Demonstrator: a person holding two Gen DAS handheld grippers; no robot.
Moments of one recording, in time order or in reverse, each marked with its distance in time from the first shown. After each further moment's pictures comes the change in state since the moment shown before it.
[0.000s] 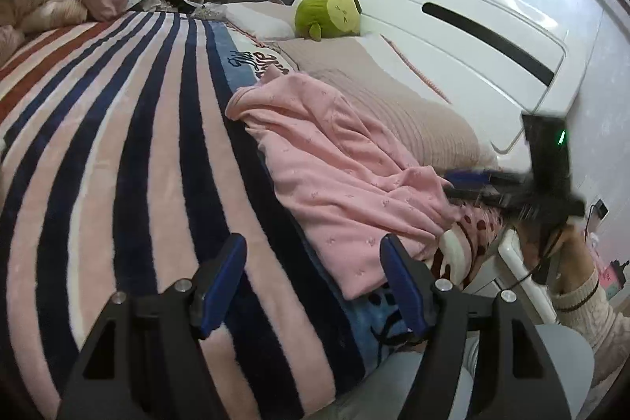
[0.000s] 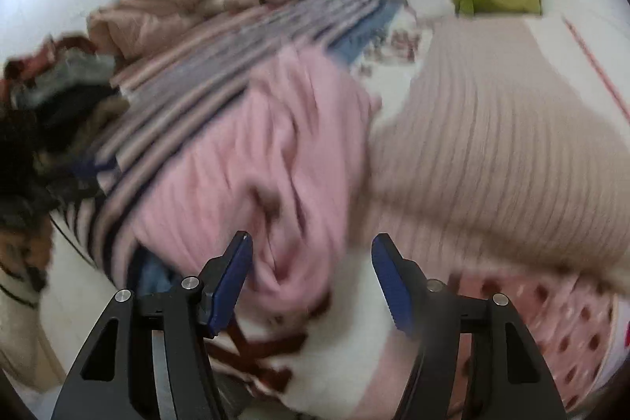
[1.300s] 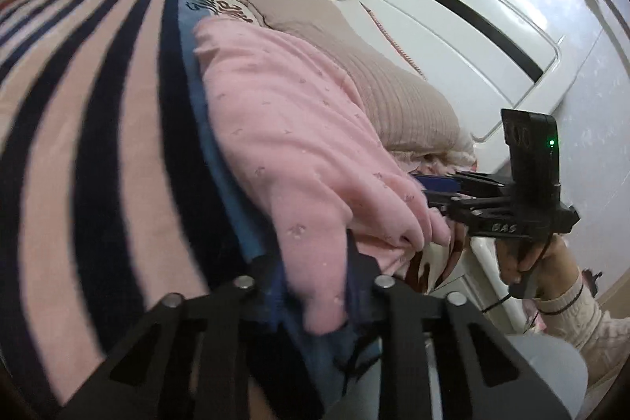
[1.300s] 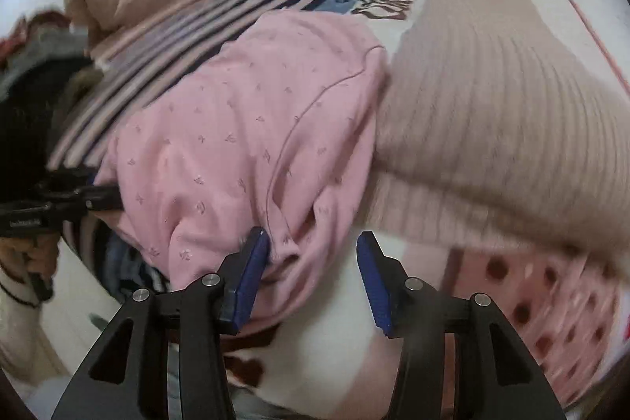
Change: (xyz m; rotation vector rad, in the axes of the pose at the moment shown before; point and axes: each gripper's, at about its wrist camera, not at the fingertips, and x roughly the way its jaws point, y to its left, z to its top) left arm 0.077 -0.018 -0.008 -0.062 0.120 -0.161; right arm 0.032 -0.011 -0.027 0.032 0.146 -0.034
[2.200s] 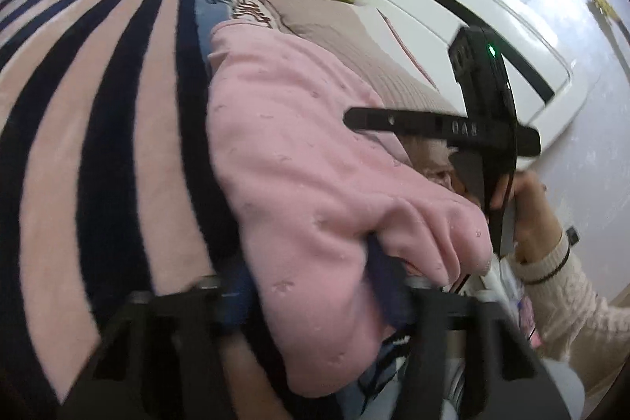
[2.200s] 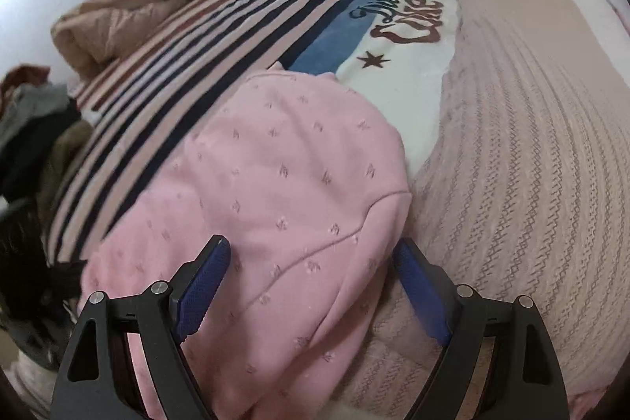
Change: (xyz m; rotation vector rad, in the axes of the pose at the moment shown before) left arm 0.017 0.032 0.015 -0.099 -0.010 -0.033; right arm 0.067 -0.010 0.110 0.012 0.029 0.072
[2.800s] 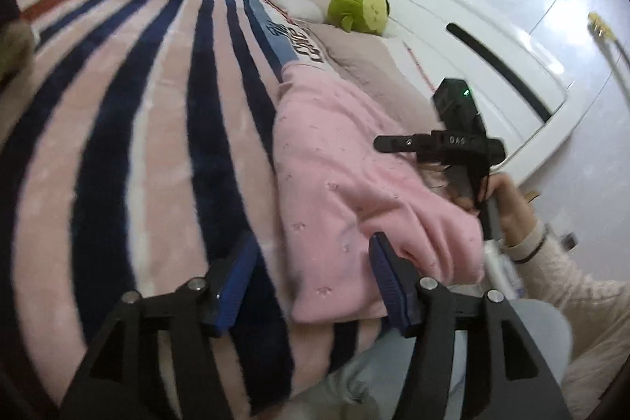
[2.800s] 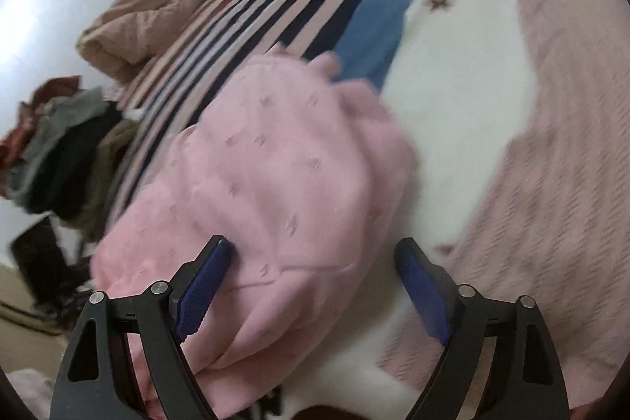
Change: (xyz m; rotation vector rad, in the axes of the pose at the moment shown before) left arm -0.117 0.040 -0.039 -0.043 -0.070 0.050; right arm 0.035 0.023 -0.011 0.119 0.111 0.302
